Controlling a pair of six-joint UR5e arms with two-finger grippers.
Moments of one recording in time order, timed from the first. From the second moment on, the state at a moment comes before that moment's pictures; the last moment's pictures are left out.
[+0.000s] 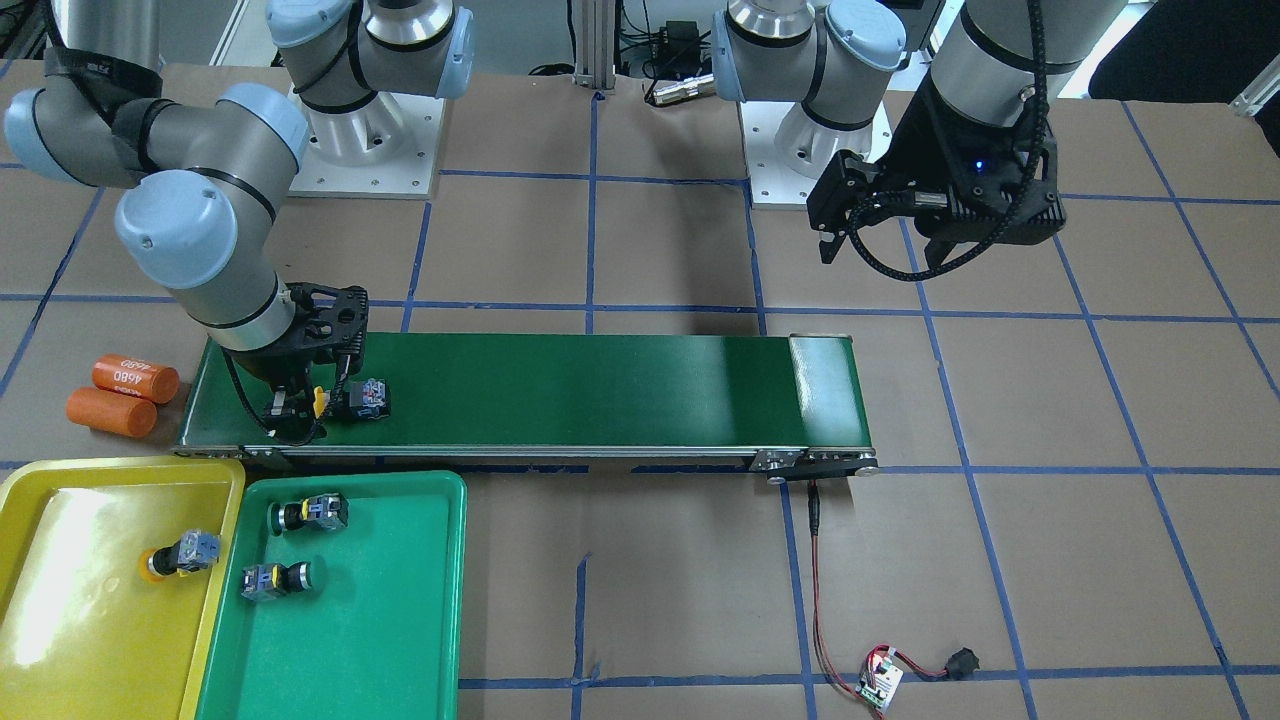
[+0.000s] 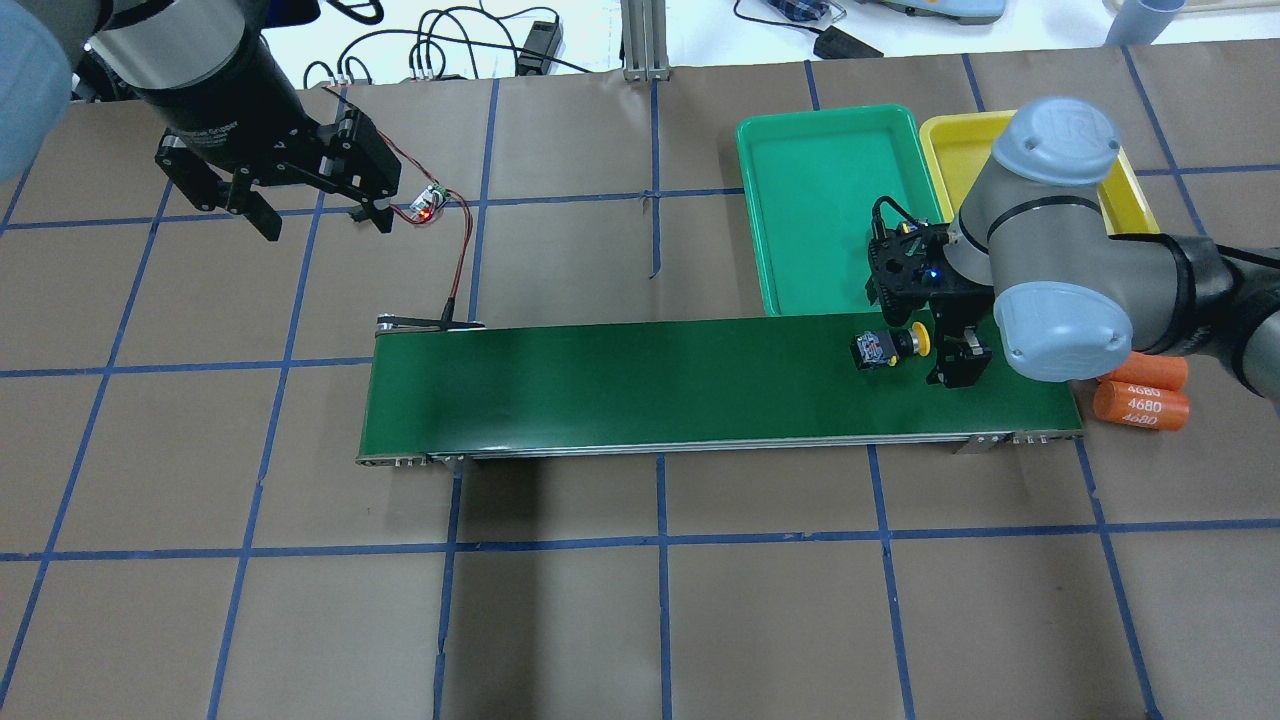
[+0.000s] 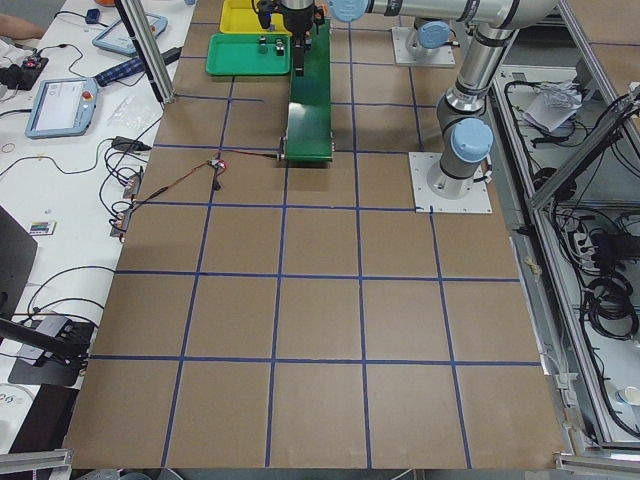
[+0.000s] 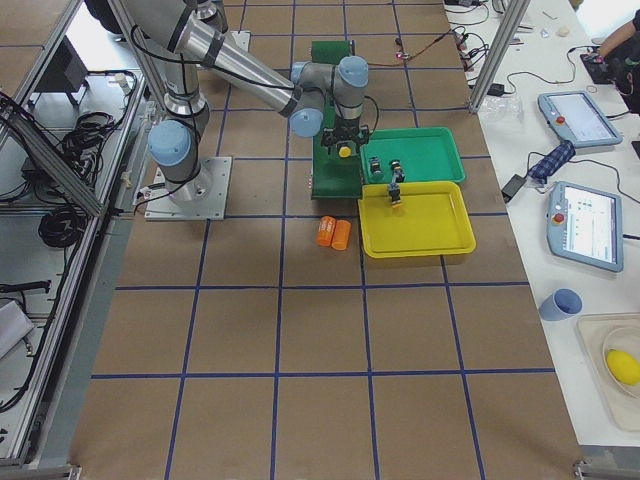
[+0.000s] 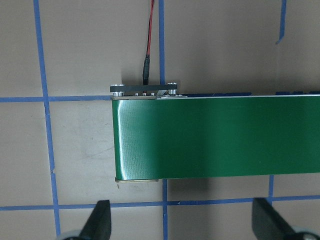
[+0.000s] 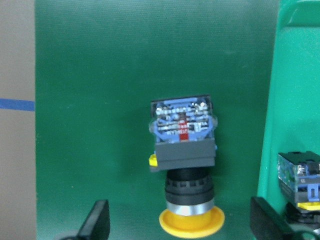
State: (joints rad) left arm -1.54 -1.60 -1.49 -1.65 1.53 0.03; right arm 1.45 -1.38 2.00 -2.17 -1.56 -1.77
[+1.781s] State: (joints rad) left arm -1.54 -1.60 -1.49 -1.65 1.53 0.02; right arm 1.30 -1.15 1.73 -2.29 -1.55 -1.80
